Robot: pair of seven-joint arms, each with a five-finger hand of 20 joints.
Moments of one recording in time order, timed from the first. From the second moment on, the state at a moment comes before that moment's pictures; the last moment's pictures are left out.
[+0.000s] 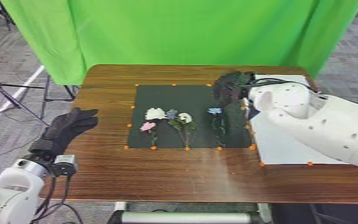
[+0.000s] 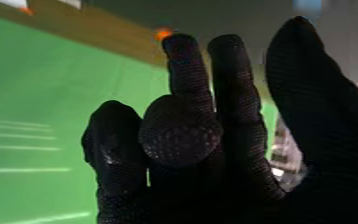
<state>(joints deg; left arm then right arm) 119.4 -58.4 -105.2 -114.3 60.2 -7.3 -6.0 -31.9 -40.9 13.7 -87.2 -118.7 -6.3 5.2</state>
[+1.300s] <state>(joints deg) 119.5 -58.4 -105.3 -114.3 60.2 -8.4 -6.9 -42.9 -40.8 31.2 -71.6 -115.1 -13.3 31.3</state>
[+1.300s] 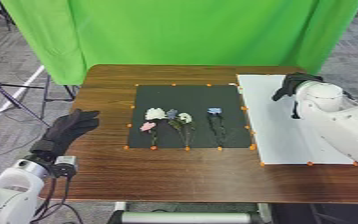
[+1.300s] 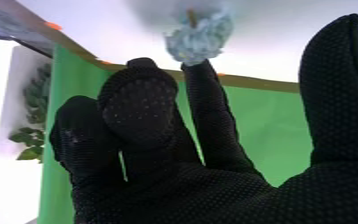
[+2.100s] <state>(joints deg) 119.4 -58.6 -105.3 -114.3 60.2 -8.4 -6.9 -44.3 -37.3 24.6 -74.8 -108.1 10.3 31.8</state>
